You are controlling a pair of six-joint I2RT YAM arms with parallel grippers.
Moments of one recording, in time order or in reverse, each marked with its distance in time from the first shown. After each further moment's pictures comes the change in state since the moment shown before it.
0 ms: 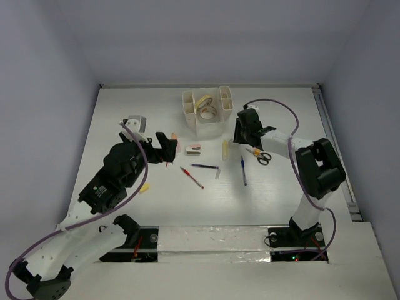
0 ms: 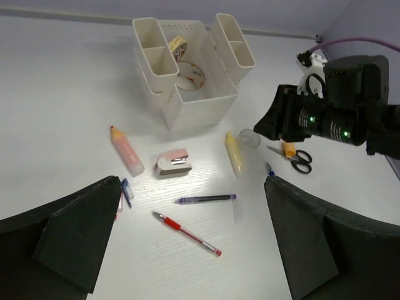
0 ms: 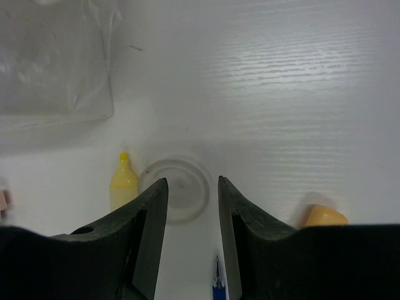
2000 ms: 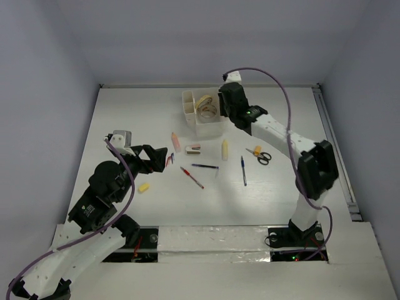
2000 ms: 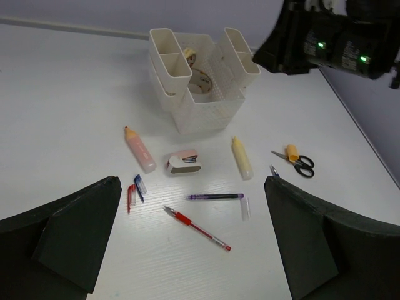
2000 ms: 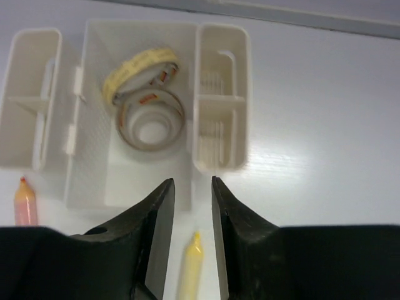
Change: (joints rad) left arm 0.013 -0.240 -0.138 -0.037 -0.023 0.015; right arm 0.146 0.146 0.570 -0.126 0.197 -0.249
